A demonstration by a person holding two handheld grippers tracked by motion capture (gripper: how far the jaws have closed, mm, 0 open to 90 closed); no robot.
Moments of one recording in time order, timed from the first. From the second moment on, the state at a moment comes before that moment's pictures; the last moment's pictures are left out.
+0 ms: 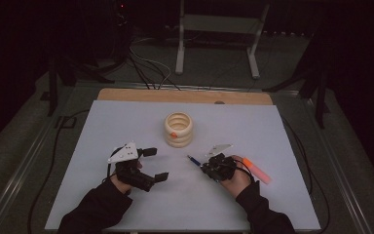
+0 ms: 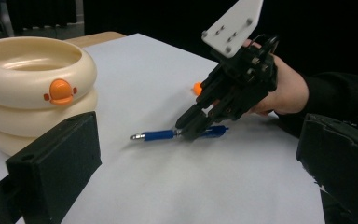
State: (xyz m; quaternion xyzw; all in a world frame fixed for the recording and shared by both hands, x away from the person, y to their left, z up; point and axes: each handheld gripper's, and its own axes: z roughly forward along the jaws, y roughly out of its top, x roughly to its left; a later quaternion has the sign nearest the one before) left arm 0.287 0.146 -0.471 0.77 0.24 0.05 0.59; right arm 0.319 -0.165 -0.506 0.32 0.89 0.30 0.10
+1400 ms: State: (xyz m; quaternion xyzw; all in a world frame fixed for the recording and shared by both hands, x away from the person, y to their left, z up) left arm 0.286 0.132 -0.463 0.74 0.29 0.05 0.61; right arm 0.289 -0.181 -0.471 0.37 0.80 0.46 0.08
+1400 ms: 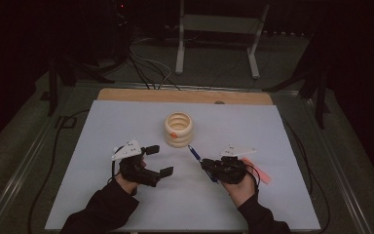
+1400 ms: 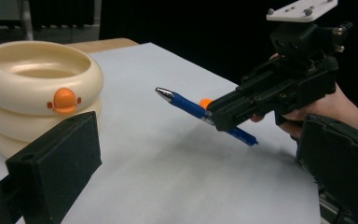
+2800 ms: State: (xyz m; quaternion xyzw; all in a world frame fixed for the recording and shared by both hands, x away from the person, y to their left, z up) left arm 0.299 0.099 -0.476 0.66 0.41 -0.05 0.63; right arm 0.282 -0.165 -0.463 0.33 0.78 0.53 0.07
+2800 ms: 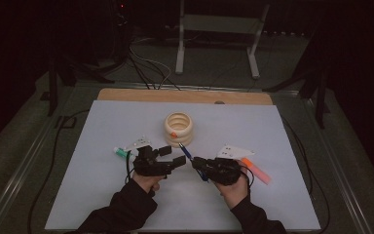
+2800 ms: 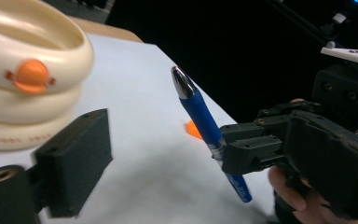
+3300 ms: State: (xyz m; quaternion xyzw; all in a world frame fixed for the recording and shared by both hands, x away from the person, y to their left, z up) left arm 0.306 0.093 -0.490 0.62 0.44 -0.11 0.64; right arm 0.279 -0.162 -0.463 0.32 0.78 0.53 0.07
